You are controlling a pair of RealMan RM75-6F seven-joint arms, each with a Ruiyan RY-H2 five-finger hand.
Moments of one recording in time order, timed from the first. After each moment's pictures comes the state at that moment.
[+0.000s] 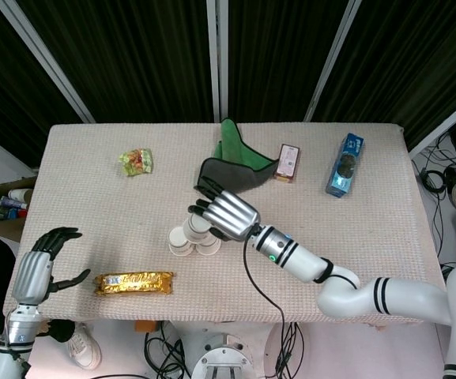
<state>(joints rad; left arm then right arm) -0.09 -1.37 -0.01 -1.48 1.58 1.55 -0.25 1.05 -1.47 0.27 -1.65 -1.27 0.78 -0.41</state>
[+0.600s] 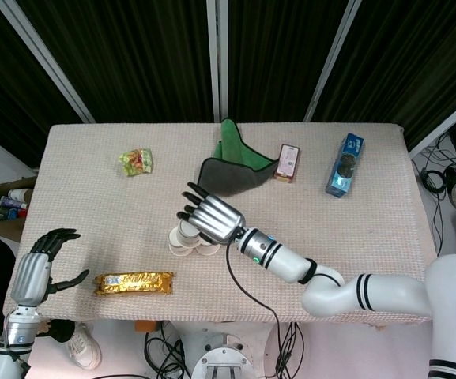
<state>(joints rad) -0.08 -1.38 -0.01 -1.46 1.58 1.56 -0.27 1.14 -1.50 0.26 -1.64 -1.14 0.75 -0.54</state>
